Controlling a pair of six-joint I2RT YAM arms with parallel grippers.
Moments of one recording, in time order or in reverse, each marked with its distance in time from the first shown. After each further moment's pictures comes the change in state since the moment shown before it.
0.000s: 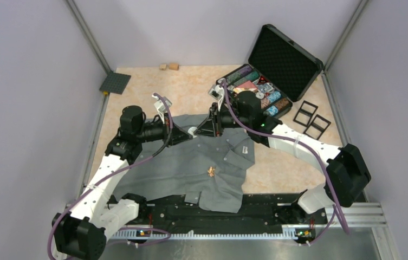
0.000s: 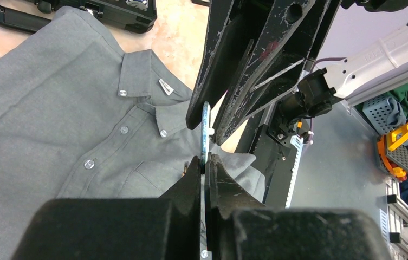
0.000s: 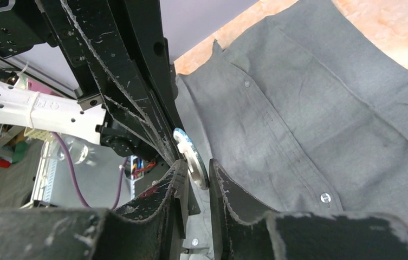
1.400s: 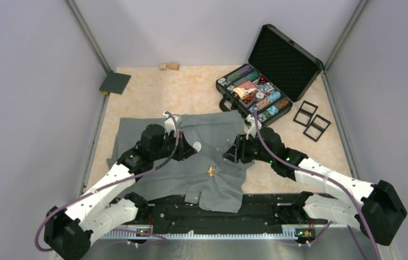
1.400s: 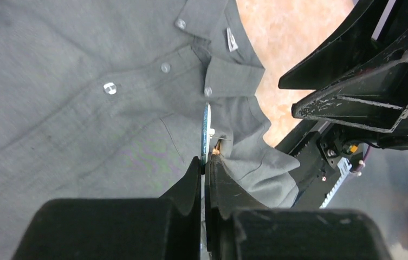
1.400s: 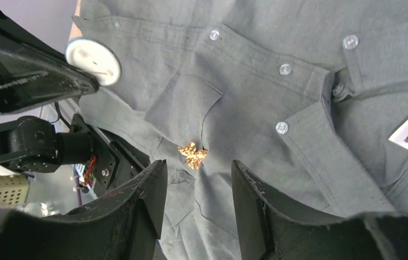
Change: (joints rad) left arm -0.285 -0.066 -0.143 -0.071 -0.594 -0.177; right arm 0.032 -0.444 -0.493 -0.221 0.527 0.250
